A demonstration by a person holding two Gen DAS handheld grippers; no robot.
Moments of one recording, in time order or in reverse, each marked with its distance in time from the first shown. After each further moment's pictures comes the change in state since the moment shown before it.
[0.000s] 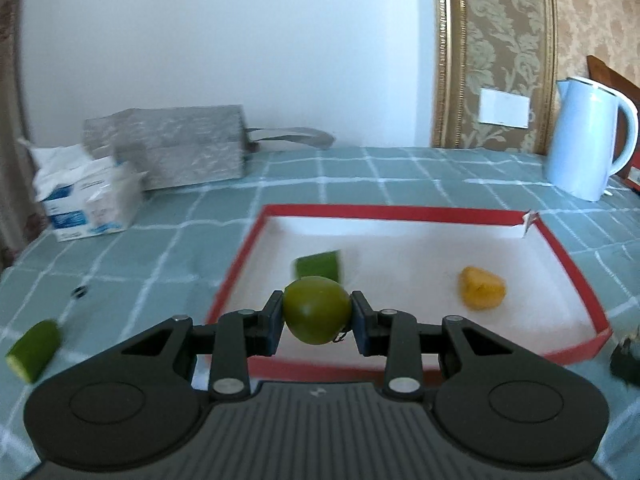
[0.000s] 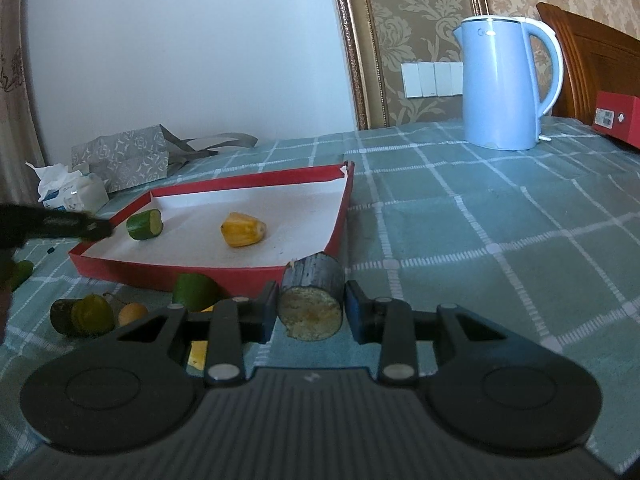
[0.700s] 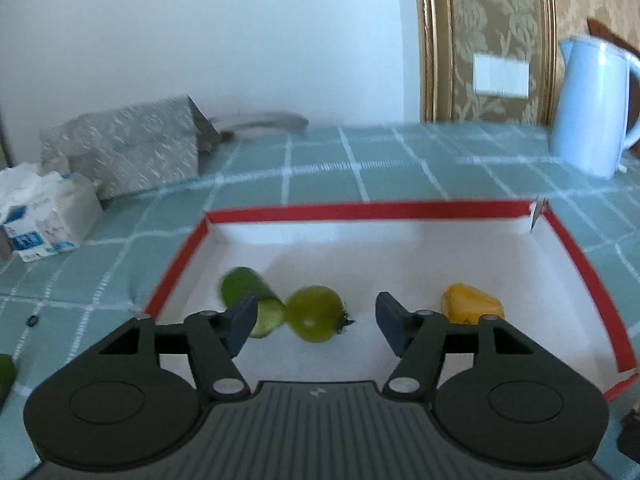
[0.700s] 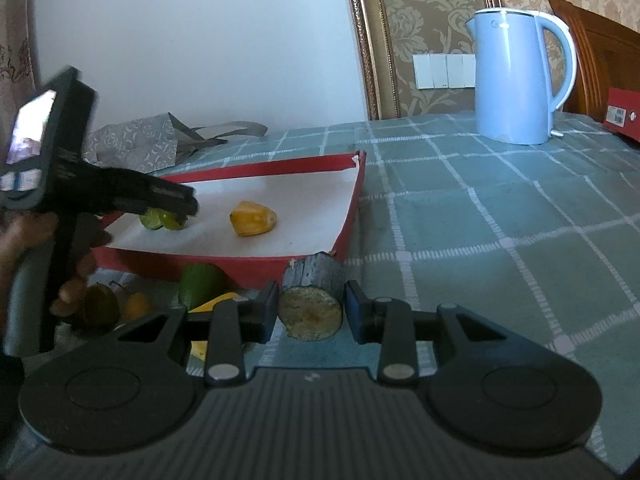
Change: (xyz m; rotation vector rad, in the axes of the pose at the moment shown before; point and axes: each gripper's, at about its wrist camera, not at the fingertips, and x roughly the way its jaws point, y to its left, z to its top) left arm 0.045 -0.040 0.016 0.054 0.037 0.035; right arm 0.006 0.001 0.000 -0.020 0.029 0.024
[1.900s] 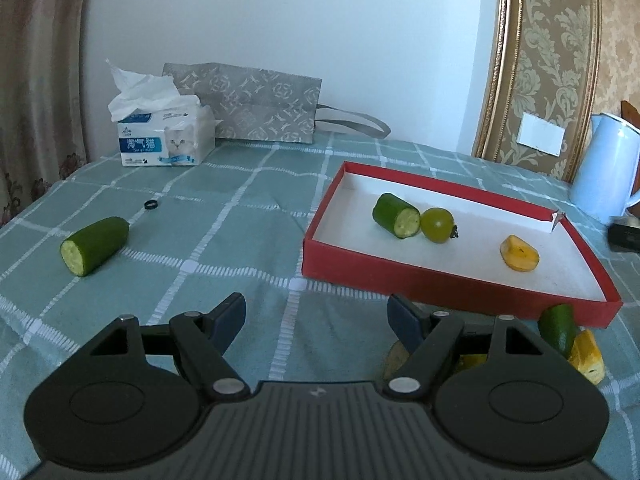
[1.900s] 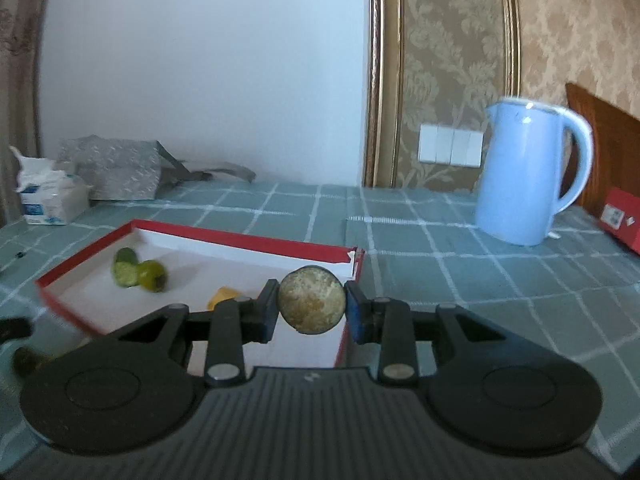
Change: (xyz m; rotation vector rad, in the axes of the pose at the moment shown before) left arm -0.085 0.100 -0.094 -0.243 -0.041 0.015; right arm 0.041 0.029 0.068 -0.171 -0.087 -0.104
